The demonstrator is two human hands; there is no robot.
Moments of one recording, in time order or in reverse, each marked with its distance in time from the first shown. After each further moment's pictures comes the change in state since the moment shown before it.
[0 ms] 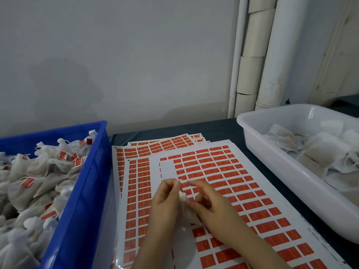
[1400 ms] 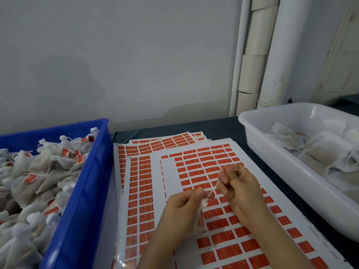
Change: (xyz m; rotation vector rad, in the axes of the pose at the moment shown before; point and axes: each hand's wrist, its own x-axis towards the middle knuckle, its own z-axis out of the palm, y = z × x) left_hand -0.015 0.004 0.007 0.327 -0.256 0.075; right_hand 0.012 -0.002 -0.036 0.684 0.296 0.199
